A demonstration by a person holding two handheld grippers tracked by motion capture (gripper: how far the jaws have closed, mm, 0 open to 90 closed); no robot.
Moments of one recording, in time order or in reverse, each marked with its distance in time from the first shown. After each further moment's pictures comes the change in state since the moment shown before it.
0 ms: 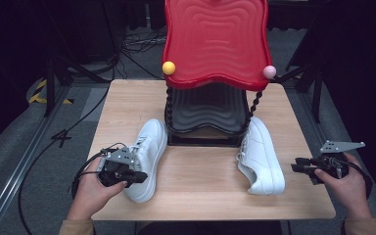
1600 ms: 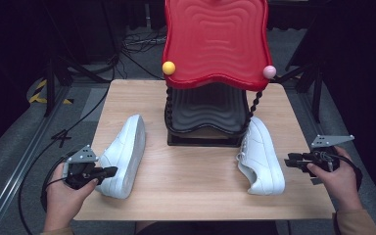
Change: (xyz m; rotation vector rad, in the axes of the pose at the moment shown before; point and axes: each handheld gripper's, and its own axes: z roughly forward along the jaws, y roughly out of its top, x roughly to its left) left arm 0.021 -0.054 -0.041 -0.088 0.217 -0.216; right arm 0.001 0.019 0.015 0.009 0.026 -0.054
